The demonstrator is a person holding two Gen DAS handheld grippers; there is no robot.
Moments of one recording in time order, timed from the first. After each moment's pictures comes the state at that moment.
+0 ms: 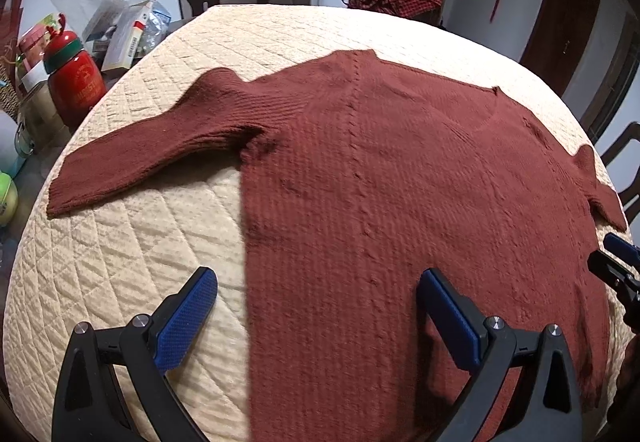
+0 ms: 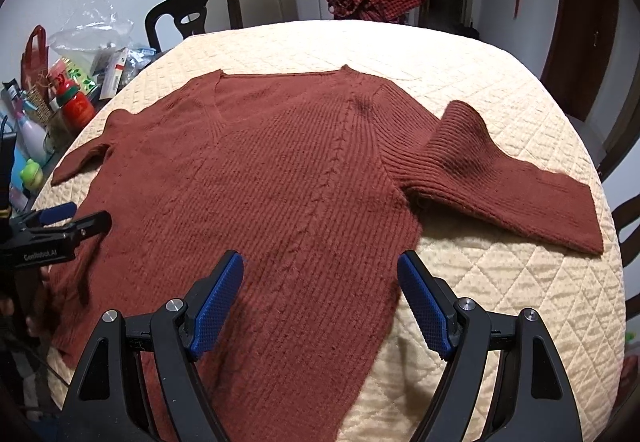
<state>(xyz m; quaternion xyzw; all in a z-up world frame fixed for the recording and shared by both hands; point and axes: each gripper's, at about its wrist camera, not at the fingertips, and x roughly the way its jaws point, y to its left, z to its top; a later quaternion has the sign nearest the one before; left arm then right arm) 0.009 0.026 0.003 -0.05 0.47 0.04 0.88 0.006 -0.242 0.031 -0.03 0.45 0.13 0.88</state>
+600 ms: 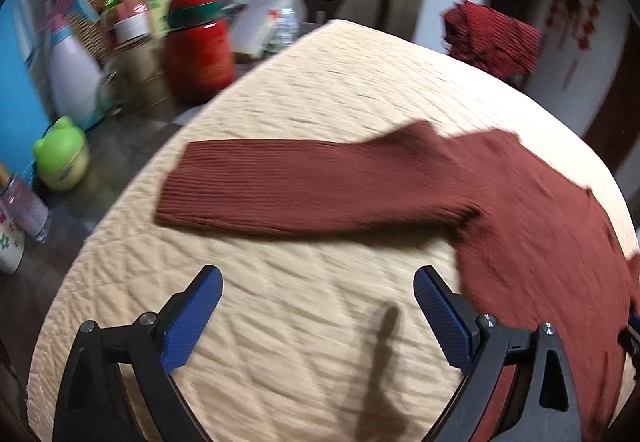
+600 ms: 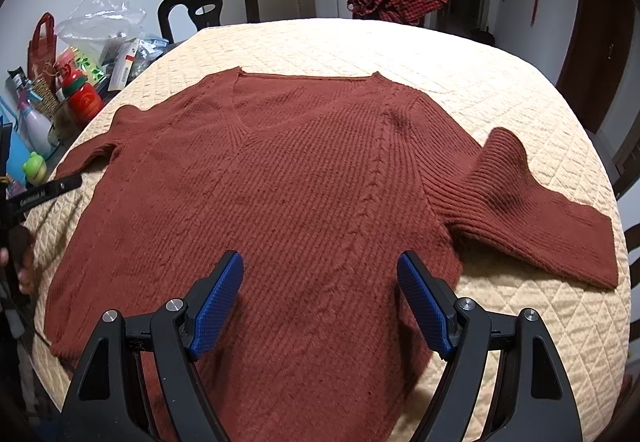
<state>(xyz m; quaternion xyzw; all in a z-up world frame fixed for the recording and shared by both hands) 0.008 0.152 0.006 -0.13 0.42 0.17 0.88 0.025 -0.218 0.029 -0.04 0.45 0.15 0.88</state>
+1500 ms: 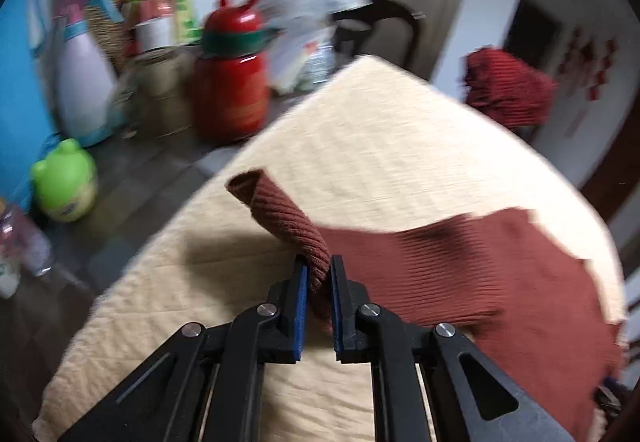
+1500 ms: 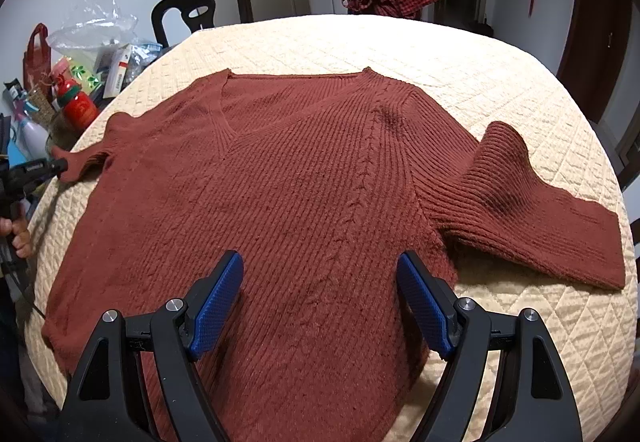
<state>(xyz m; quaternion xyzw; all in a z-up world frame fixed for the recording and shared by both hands) 0.032 0.196 0.030 -0.19 0.37 0.15 0.90 0.032 -0.232 0.027 -0.02 0.46 0.15 0.88</state>
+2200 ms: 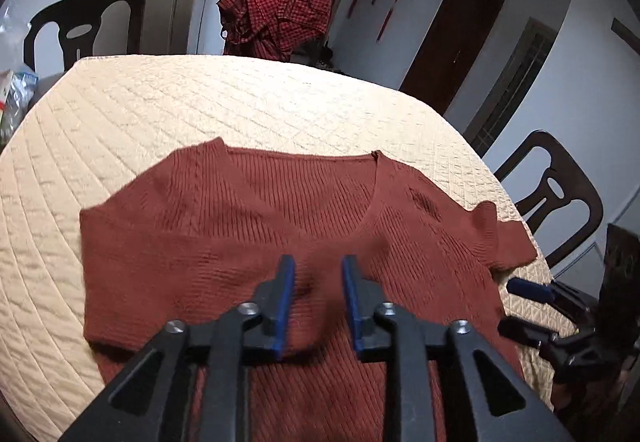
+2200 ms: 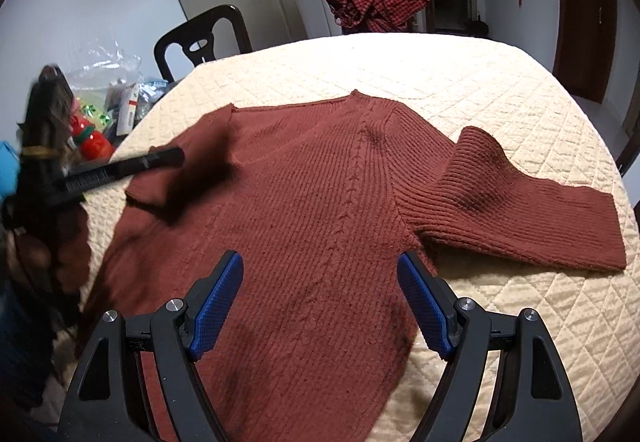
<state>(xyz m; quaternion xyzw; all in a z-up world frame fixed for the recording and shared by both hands) 0.096 0.000 0.035 -0.09 0.40 -0.20 0.89 0.027 -0.250 0.046 0.05 0.43 0.17 0.88</state>
